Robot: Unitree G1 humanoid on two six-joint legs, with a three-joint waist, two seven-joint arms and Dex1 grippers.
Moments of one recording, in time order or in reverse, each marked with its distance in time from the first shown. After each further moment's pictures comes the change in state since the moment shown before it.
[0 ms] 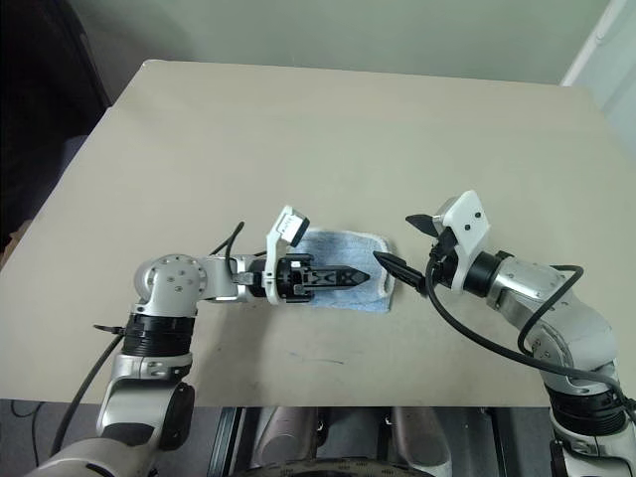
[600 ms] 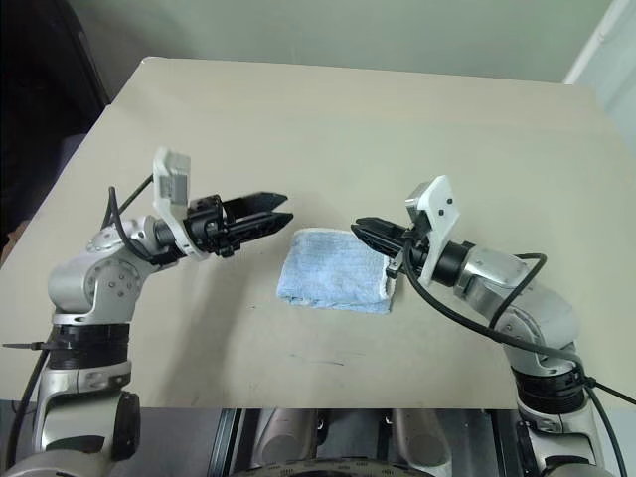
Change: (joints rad) left arm 0.107 0.219 0.068 -0.017 0.376 -0.795 -0.342; right arm -0.106 0.170 0.087 0.067 0.050 0.012 -0.022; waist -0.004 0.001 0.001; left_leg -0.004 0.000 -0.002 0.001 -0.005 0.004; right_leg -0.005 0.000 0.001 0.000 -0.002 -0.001
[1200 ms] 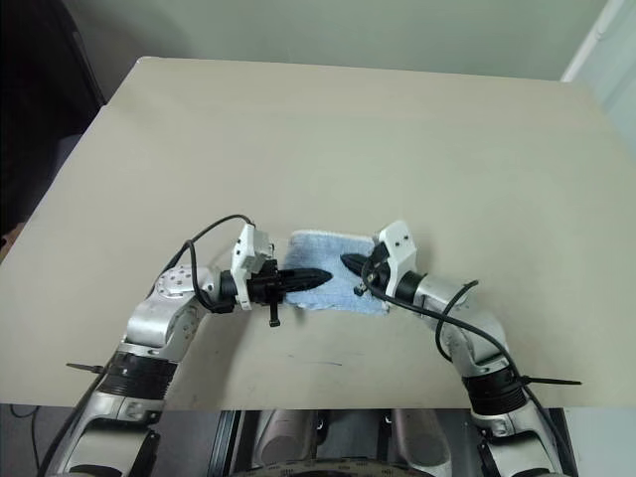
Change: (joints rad) left arm 0.136 -0.088 -0.247 0.097 0.272 -0.323 -0.048; right arm 0.099 0.190 0.168 0.325 -0.224 -0.176 -0.064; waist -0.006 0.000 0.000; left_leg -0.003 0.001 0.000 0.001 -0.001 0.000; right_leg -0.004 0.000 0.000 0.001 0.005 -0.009
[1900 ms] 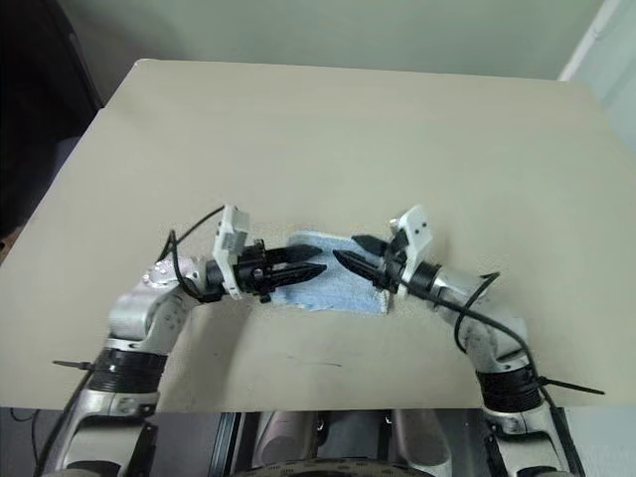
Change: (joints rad) left arm -0.053 0.016 0.136 -0.135 -0.200 0.245 0.043; right arm -0.079 -0.075 -0.169 -0.168 0.211 0.147 0.093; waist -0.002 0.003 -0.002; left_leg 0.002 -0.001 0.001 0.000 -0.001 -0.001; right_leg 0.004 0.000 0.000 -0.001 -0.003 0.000
